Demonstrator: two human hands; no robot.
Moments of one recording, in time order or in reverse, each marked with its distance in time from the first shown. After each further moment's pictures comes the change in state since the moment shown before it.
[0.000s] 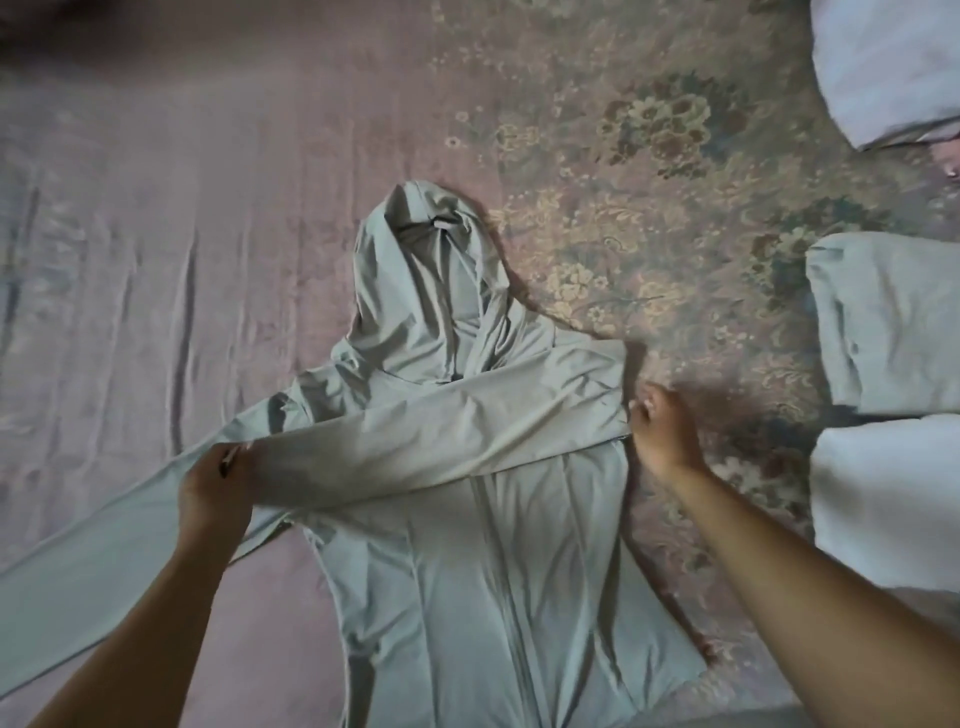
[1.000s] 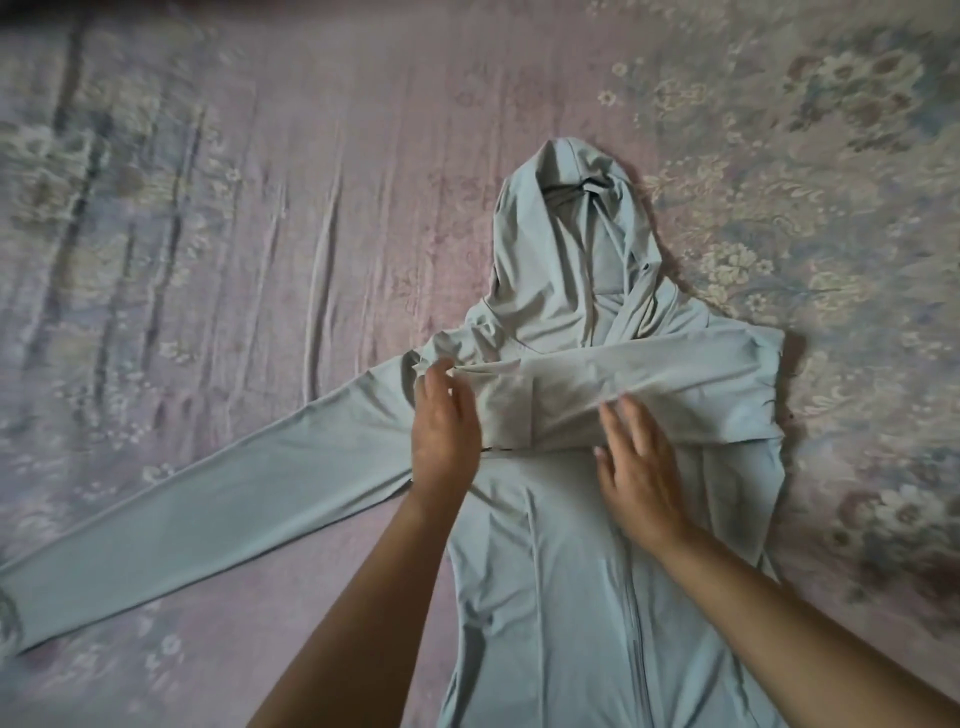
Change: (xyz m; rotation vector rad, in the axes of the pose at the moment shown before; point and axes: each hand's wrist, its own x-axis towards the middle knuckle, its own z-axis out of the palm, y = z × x) left_hand -0.017 0.024 0.062 -0.057 -0.066 0.404; right_hand -0.088 -0.070 0.125 -0.293 0.066 -0.711
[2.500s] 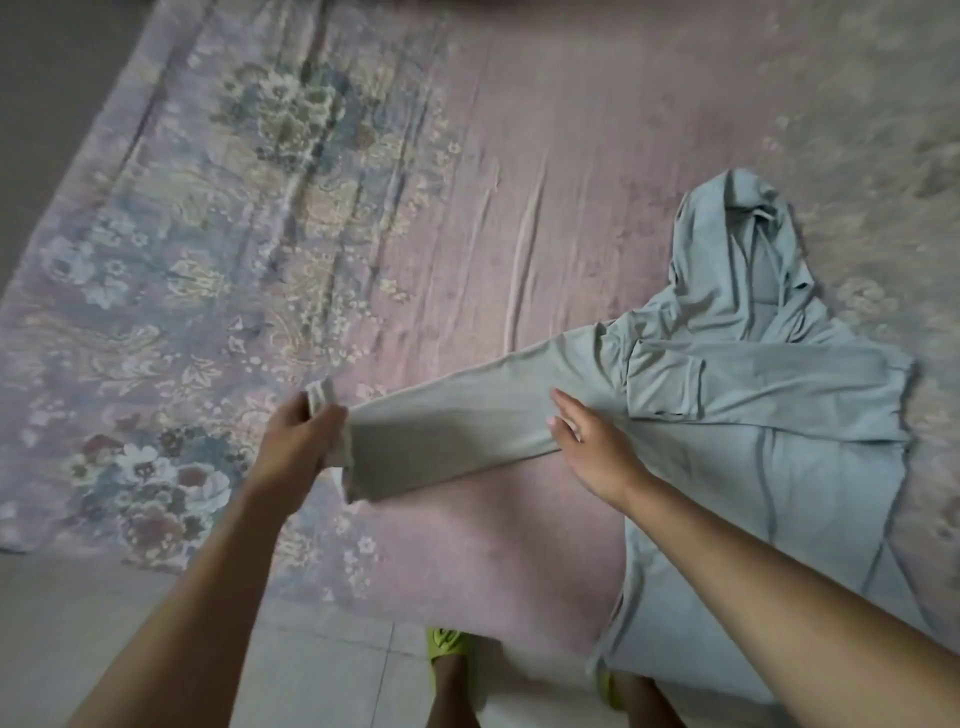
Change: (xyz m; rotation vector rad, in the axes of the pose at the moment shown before) left_hand -0.041 -0.194 -0.314 -0.543 0.036 -0.593; right_hand 0.009 -0.267 0.017 0.530 -0.566 0.251
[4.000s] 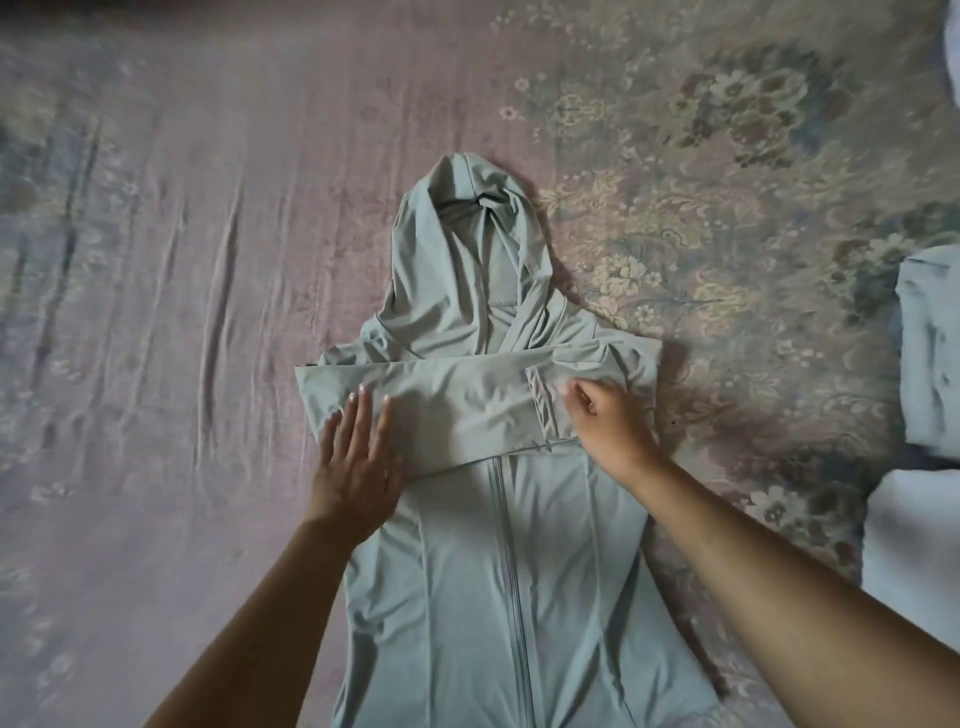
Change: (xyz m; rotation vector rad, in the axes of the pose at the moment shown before) left_hand -0.042 -0.041 0.374 1.337 -0.080 0.988; right_hand 0.015 0.240 -0.269 -0.014 0.271 0.052
